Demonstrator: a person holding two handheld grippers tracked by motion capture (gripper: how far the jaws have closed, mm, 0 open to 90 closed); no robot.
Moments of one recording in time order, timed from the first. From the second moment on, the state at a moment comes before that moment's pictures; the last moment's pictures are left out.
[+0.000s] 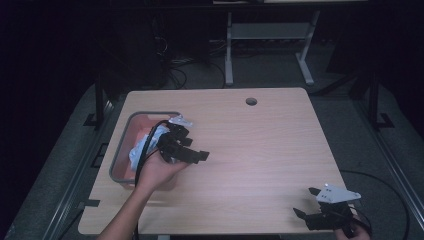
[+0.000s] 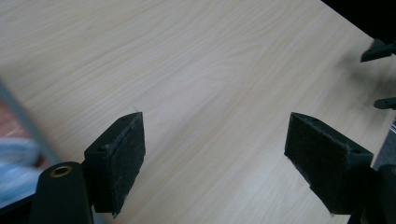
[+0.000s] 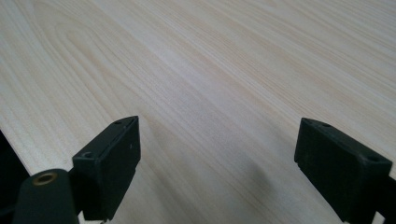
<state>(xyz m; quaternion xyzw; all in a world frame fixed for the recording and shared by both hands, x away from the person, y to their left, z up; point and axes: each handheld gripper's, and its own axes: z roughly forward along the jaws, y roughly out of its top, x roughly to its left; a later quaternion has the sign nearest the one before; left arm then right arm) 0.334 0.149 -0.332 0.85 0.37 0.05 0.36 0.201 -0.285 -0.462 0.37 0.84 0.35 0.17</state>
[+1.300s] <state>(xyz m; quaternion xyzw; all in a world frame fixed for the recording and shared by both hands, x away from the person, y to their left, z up) 0.337 0.253 -0.330 0.80 0.49 0.10 0.33 0.202 -0.284 -0.462 0.36 0.85 0.35 0.18</state>
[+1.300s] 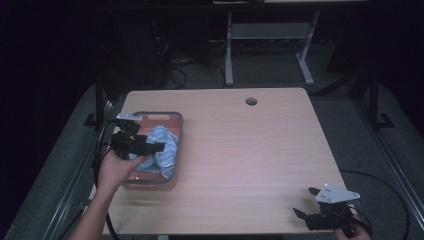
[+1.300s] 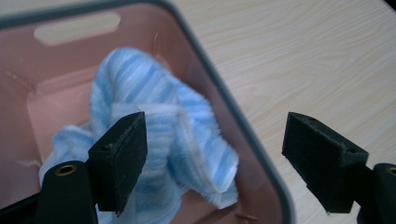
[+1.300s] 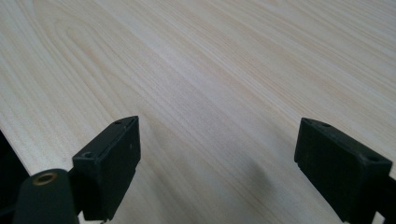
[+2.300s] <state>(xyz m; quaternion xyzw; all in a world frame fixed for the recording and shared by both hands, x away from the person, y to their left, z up) 0.397 0.251 -0.385 0.80 0.56 0.06 0.21 0.201 -0.290 -0.461 0.37 0.84 0.36 0.18</state>
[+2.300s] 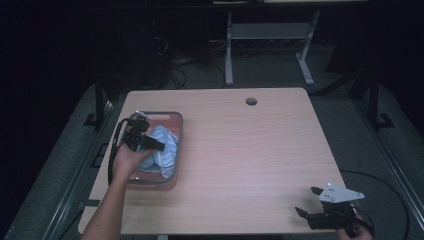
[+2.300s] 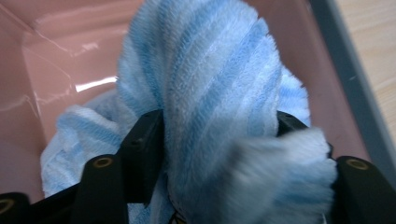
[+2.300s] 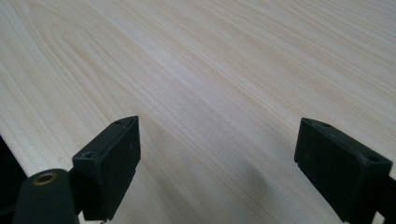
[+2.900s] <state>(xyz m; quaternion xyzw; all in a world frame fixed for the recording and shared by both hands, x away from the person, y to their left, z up) 0.392 0.253 -0.386 0.80 0.56 0.05 0.19 0.199 -0.290 -0.460 0.37 0.84 0.36 0.18</state>
